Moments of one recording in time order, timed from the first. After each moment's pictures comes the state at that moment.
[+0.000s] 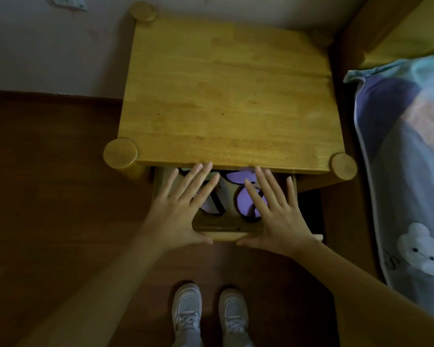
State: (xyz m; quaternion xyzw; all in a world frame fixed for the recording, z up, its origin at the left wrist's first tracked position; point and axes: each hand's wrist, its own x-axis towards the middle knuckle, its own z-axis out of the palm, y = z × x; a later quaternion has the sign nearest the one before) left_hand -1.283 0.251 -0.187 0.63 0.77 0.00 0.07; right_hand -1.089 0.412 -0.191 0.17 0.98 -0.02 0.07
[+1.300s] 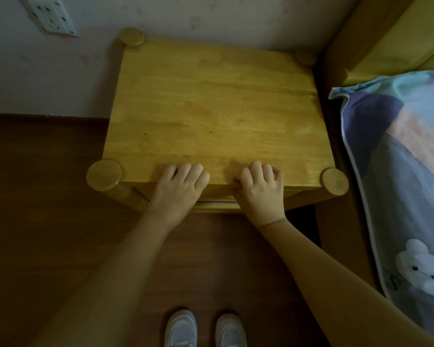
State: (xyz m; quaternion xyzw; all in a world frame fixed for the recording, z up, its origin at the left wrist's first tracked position) left_hand -1.307 0.317 -0.201 0.62 0.75 0.01 -0.24; right_hand -1.163 0.447 -0.198 0.27 0.93 0.12 -0.22
